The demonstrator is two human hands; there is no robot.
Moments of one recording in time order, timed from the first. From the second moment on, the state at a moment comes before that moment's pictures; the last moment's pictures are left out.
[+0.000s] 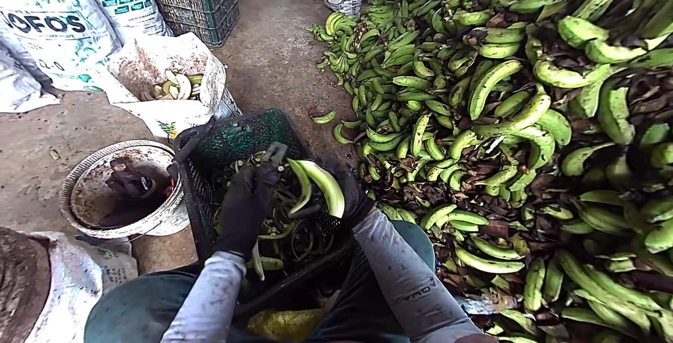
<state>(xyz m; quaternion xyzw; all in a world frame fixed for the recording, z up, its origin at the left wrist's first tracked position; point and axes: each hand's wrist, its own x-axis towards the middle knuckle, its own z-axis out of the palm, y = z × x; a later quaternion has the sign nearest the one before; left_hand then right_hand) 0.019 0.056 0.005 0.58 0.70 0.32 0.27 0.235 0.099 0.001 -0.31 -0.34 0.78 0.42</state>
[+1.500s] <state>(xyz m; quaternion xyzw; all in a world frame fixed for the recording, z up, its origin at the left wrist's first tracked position) -0.265 -0.087 0.068 0.30 0.66 0.69 -0.02 0.053 0.058 -0.086 -0.27 -0.92 0.20 -0.19</state>
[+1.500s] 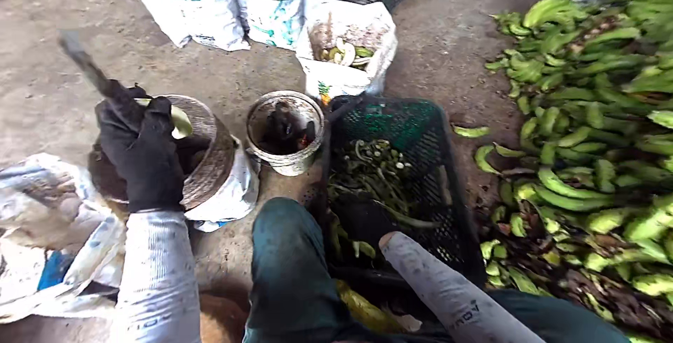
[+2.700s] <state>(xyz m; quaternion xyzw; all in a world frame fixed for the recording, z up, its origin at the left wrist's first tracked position) 0.009 -0.019 0.032 0.42 0.57 0.54 0.46 0.165 0.096 0.058 -0.35 -0.52 0.57 0.53</state>
